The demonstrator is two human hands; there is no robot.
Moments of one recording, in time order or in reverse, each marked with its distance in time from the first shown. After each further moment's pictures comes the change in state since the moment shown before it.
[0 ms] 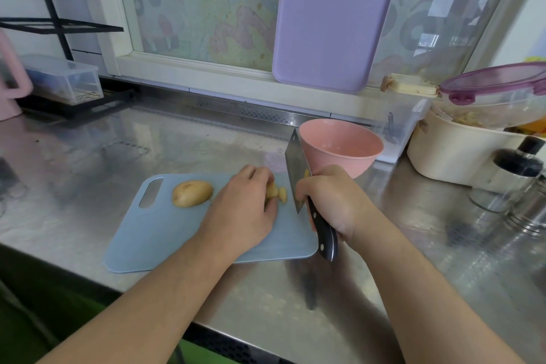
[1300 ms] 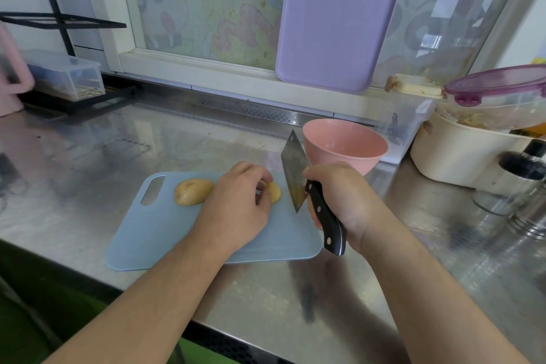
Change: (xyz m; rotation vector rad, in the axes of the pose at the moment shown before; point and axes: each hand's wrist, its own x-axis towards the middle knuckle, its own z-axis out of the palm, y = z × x) left_hand -0.001 -0.009 -0.008 -0.183 0.091 -0.022; right_hand -0.003 -0.001 -0.001 0.196 0.019 0.084
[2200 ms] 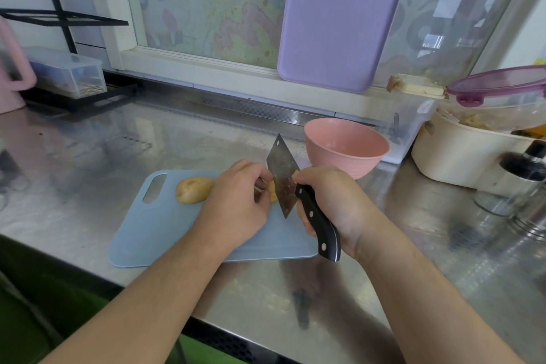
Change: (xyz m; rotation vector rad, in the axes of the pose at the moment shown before) left_hand 0.001 -0.001 0.000 -0.079 0.014 -0.007; right_hand -0.009 -0.003 0.009 0.034 -0.123 0.027
